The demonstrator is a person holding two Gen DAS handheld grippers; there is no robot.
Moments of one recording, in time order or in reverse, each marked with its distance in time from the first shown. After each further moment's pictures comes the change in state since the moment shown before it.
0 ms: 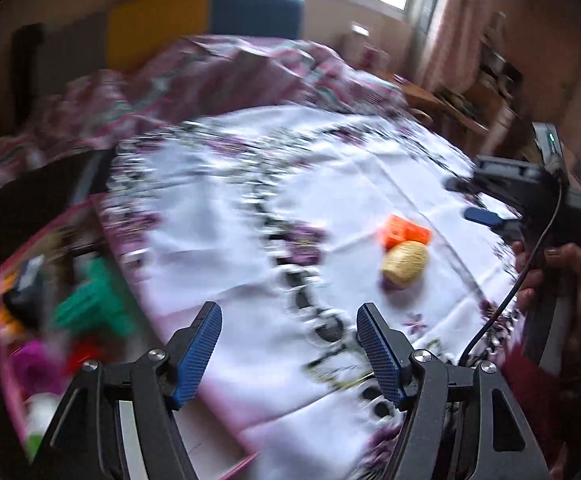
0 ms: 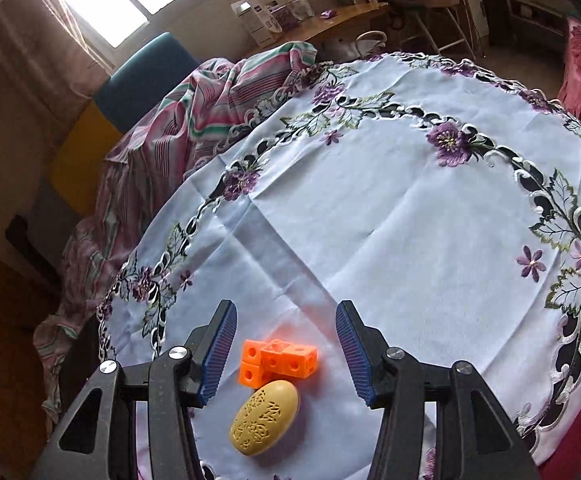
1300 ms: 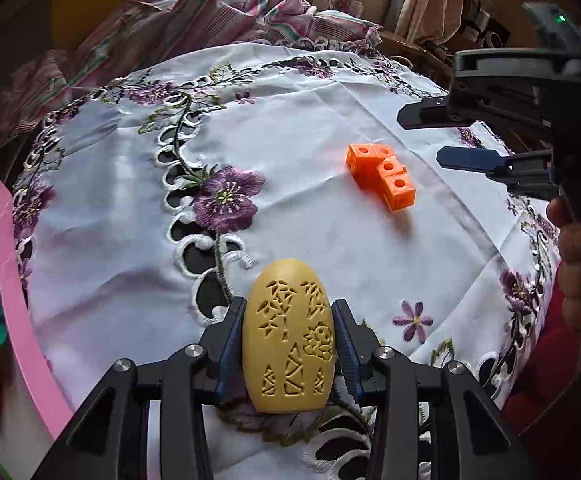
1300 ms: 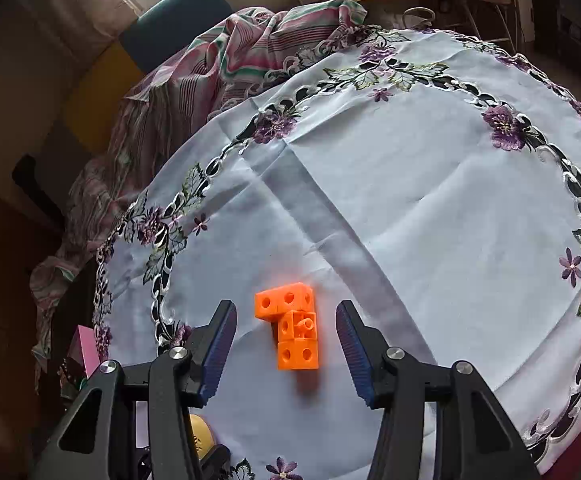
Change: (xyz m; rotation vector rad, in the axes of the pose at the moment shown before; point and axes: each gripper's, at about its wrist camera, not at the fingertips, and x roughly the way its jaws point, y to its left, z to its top) left arm 0.083 -0.038 -0.016 0.065 0.124 -0.011; right arm 0.029 0.026 -0.018 -0.164 0.155 0.007
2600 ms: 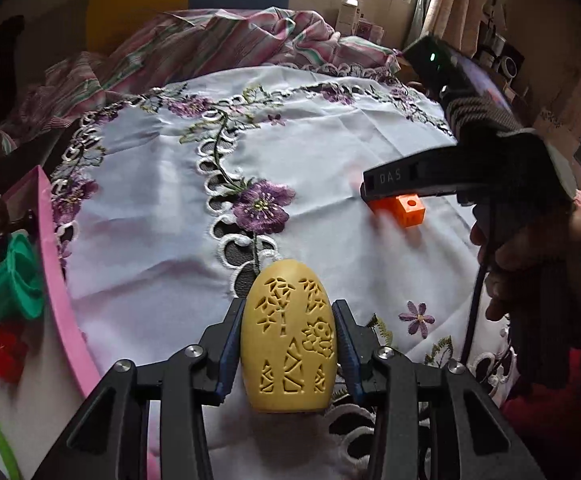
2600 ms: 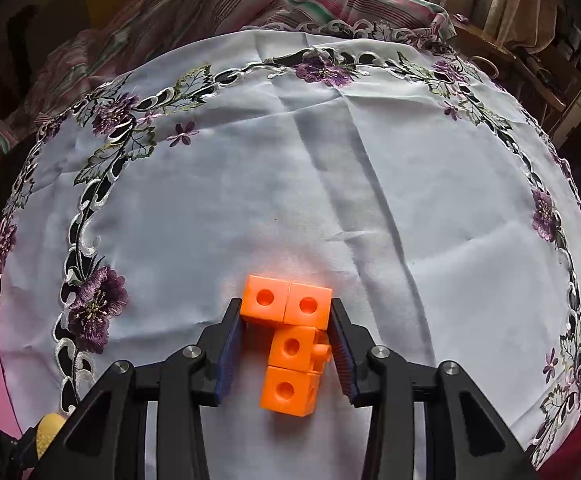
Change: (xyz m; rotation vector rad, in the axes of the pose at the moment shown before) left arm -0.034 0.011 -0.010 -0.072 -0.093 0.038; right arm 0.068 0.044 -0.001 -0.397 0.125 -0.290
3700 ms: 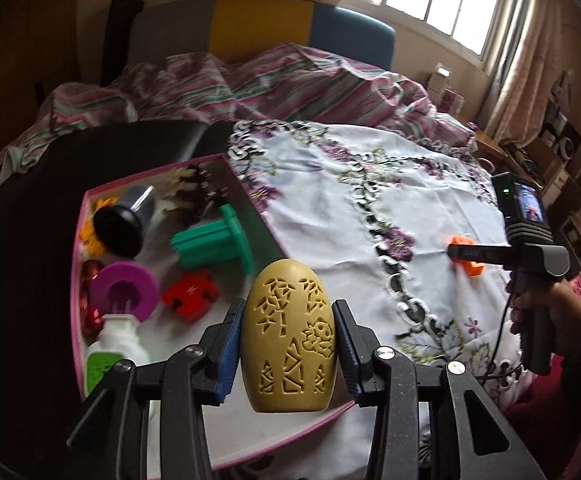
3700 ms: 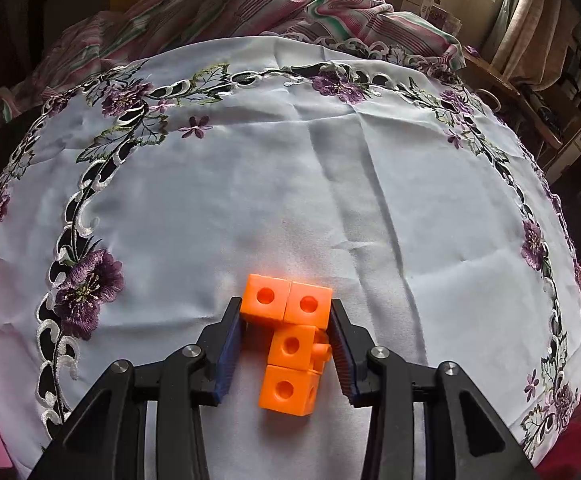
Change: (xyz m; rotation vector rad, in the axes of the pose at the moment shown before) left arm -0.099 0.107 -0.042 -0.258 -0.125 0.170; right arm -0.002 0.011 -0.005 -0.101 -0.042 -0.063
